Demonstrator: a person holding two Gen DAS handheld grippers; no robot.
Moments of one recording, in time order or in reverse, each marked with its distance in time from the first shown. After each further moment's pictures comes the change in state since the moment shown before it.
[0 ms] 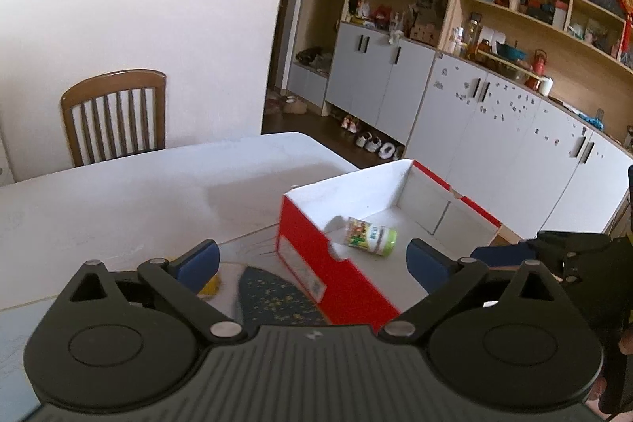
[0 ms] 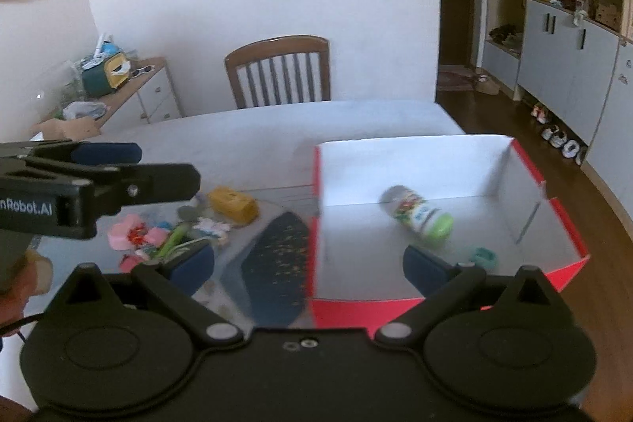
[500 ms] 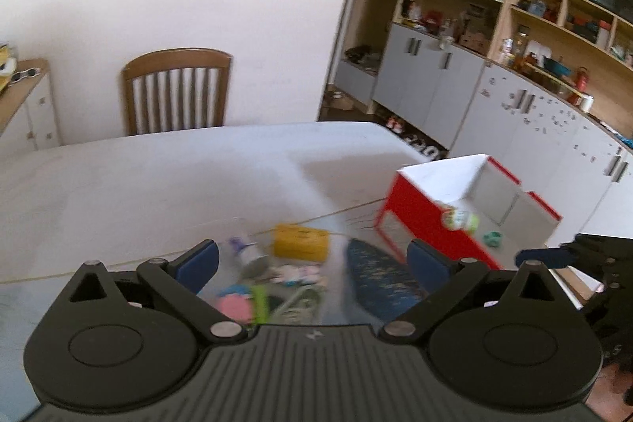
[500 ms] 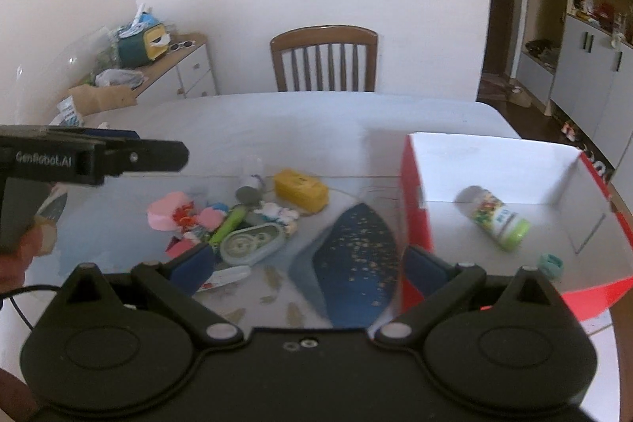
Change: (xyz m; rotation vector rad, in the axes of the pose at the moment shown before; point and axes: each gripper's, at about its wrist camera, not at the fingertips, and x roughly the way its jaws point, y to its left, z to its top) left arm -0.030 0.113 -0.037 -0.085 0.011 0.108; right arm 0.032 0.079 -0.010 -0.105 0.024 0.057
